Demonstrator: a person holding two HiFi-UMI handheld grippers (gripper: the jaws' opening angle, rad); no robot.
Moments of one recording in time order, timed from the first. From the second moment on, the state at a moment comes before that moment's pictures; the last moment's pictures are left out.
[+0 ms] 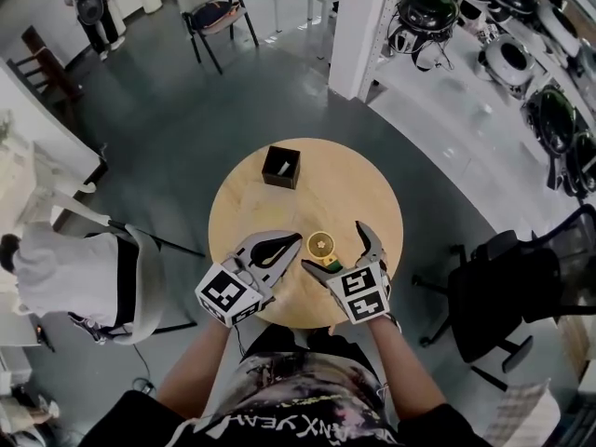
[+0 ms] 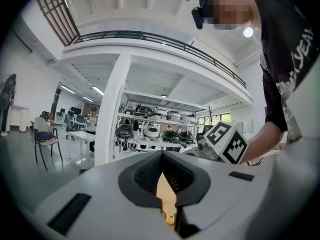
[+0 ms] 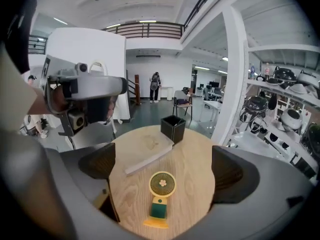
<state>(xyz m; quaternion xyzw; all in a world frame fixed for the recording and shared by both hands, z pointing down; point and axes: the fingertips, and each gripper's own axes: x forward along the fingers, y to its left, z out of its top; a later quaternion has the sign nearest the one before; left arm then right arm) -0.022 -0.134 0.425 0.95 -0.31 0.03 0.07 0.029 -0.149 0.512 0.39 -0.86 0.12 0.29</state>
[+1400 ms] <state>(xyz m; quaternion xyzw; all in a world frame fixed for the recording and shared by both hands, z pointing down) -0.013 -0.163 0.296 0.95 -0.31 0.00 -0.01 0.046 -0.170 0.302 0.42 -0.90 -0.01 0.14</state>
